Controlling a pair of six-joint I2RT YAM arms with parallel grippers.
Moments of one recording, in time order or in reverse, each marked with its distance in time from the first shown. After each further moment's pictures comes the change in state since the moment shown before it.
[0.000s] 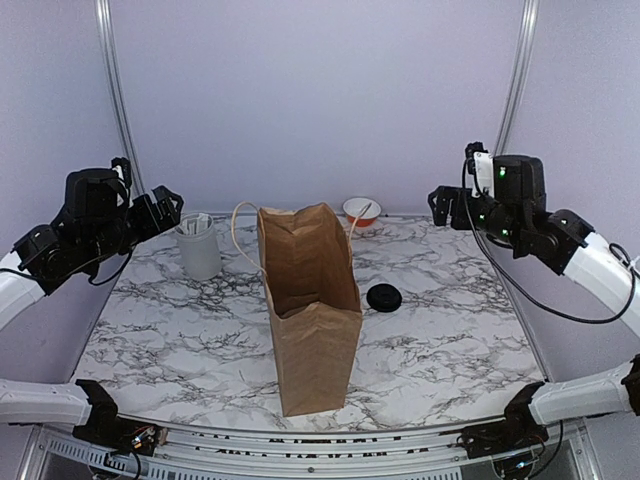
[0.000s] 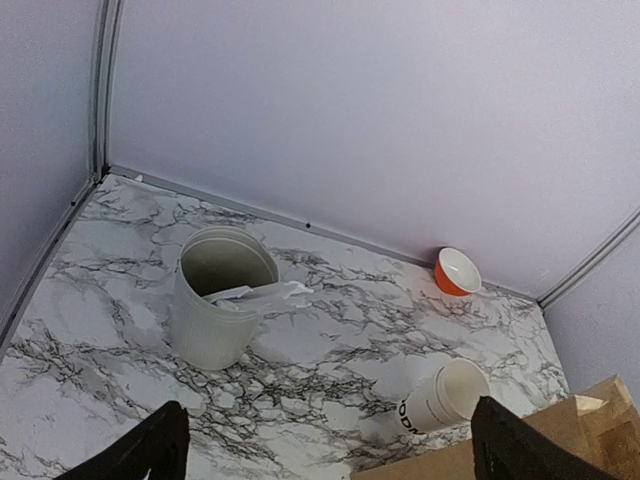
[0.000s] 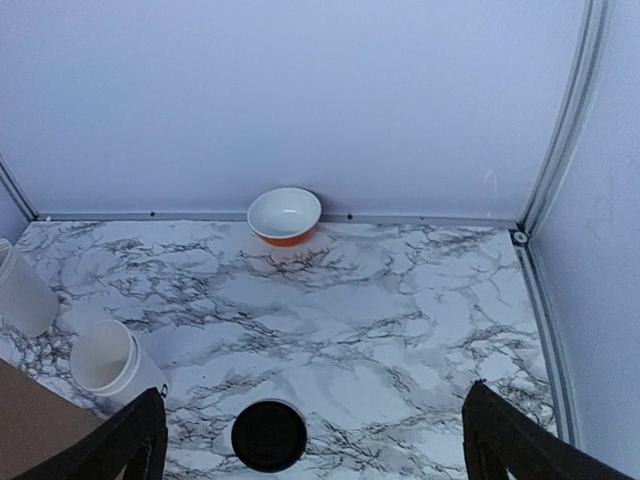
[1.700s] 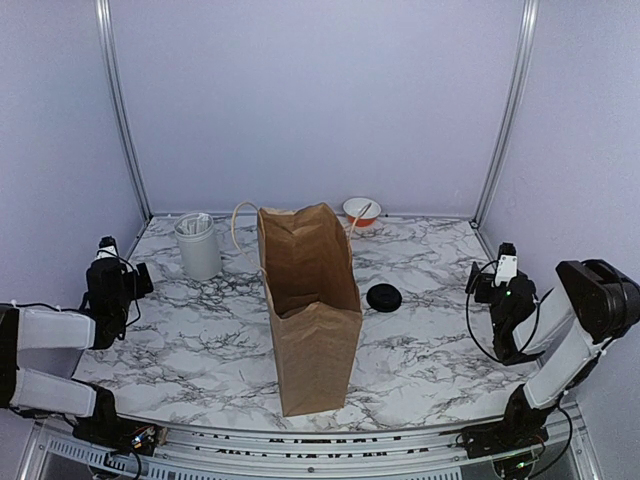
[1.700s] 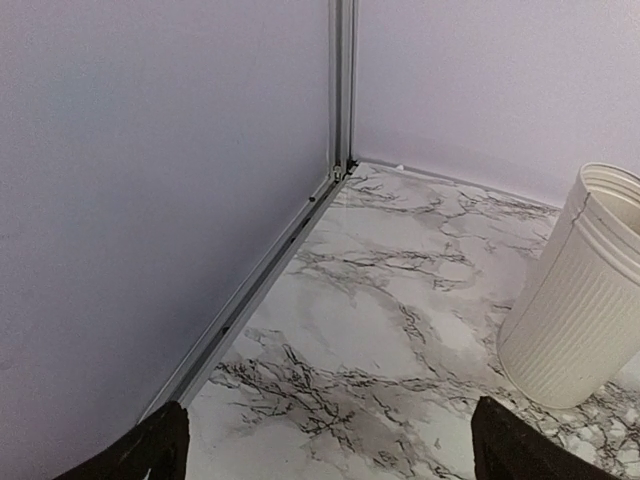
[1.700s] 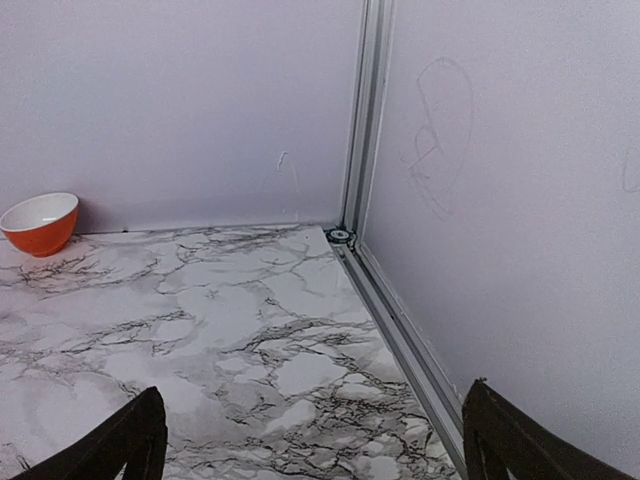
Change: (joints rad) left arm 0.475 0.189 -0.751 0.980 -0.080 0.430; right arm -0.525 0.490 -0.983 1.796 -0.085 -0.297
